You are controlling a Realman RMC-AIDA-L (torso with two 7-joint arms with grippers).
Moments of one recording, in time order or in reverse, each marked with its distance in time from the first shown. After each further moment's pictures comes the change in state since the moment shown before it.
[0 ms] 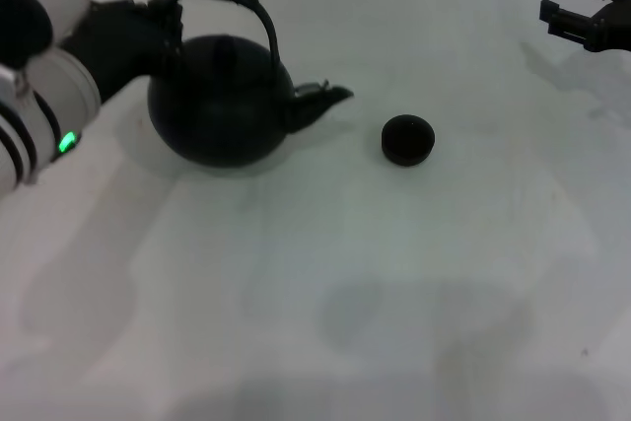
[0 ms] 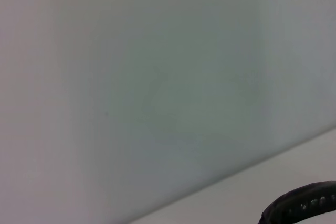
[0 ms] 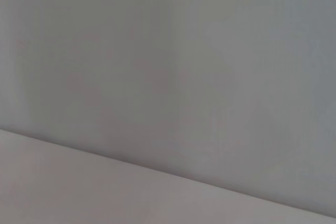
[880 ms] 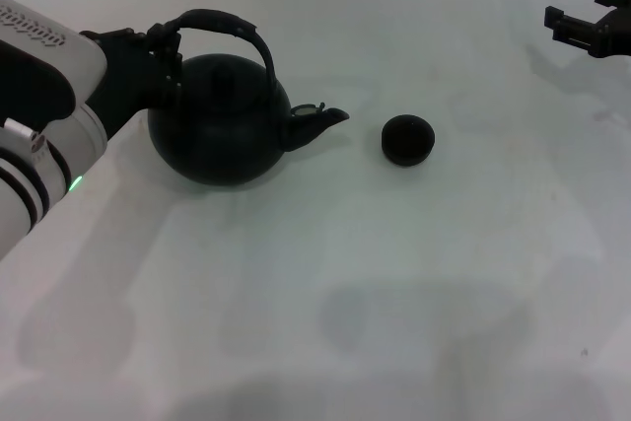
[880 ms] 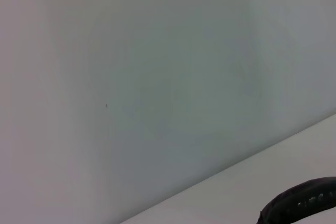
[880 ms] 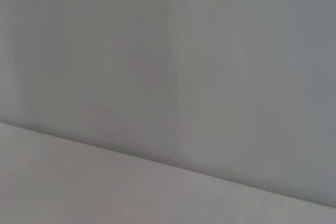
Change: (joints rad) left arm 0.063 0.001 0.090 -0.070 0.006 -0.174 0.074; right arm -0.001 -0.008 0.001 0.012 -0.011 -0.005 0.005
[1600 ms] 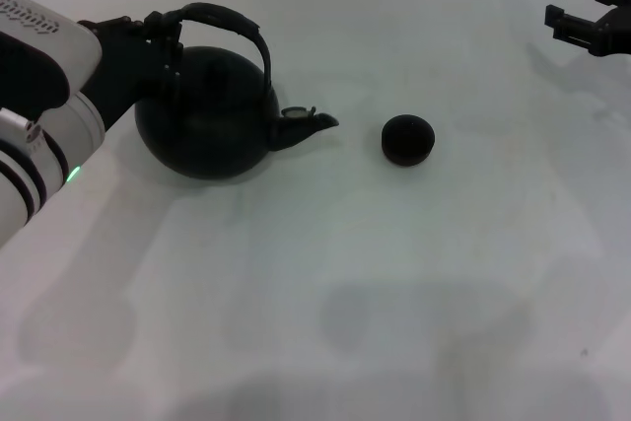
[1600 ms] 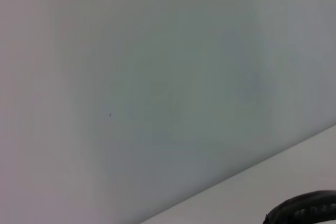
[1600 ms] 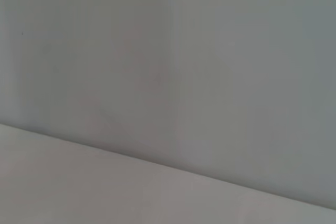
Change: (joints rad) left arm -0.004 0.000 -0.010 0.017 -0.008 0.007 -0.003; right arm 0.002 0.000 0.002 0.000 0.000 -0.002 0.000
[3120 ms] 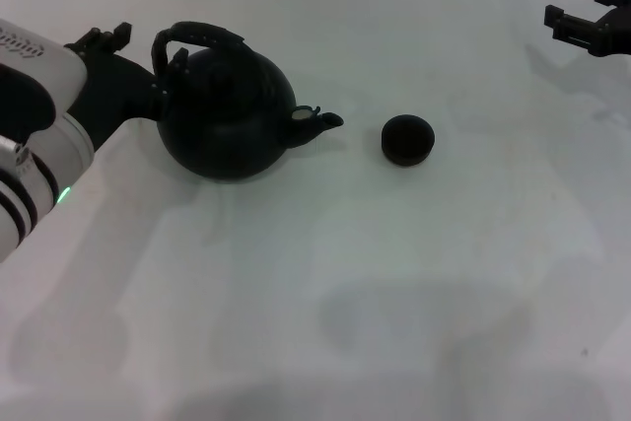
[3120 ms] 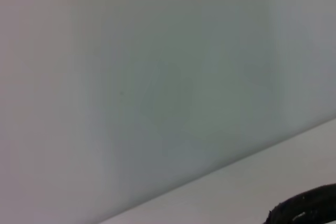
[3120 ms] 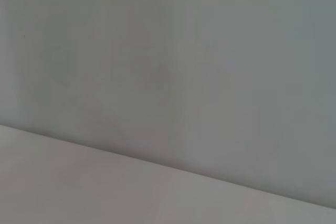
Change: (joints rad) left arm 0.043 0.000 0.009 -0.012 -0.017 -0.029 0.001; right arm -0.002 -0.002 -0.003 -0.002 0.000 0.006 0.009
